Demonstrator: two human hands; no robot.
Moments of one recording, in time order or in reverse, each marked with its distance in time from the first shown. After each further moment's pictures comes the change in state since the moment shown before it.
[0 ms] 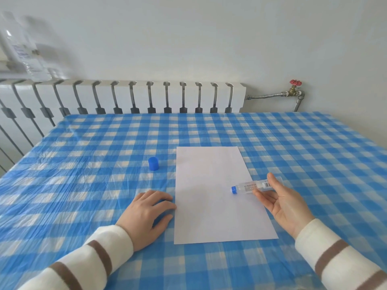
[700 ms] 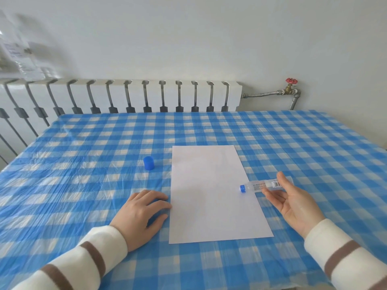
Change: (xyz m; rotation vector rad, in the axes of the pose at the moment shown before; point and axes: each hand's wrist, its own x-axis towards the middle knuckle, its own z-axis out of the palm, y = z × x) left_hand 0.001 0.001 -0.001 -0.005 0.003 -0.005; right_hand 0.004 -0.010 -0.028 0.000 0.029 -0.065
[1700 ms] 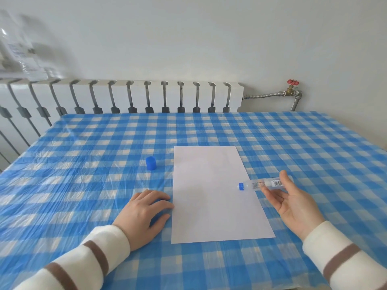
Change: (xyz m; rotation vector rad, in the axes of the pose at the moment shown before) left_hand 0.000 0.002 -0.002 -0.001 -0.015 -0.011; right_hand -0.014 0.000 0.014 0.095 -0.014 -0.019
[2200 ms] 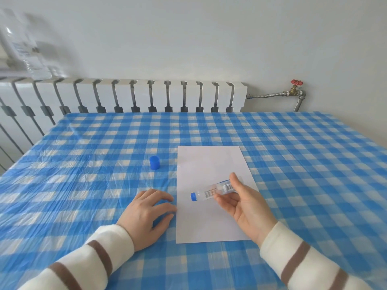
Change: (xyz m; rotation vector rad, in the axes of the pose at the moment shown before) left_hand -0.003 -0.001 0.000 -0.054 0.080 0.052; right_hand -0.026 0.055 0.078 -0.048 -0.244 0.144
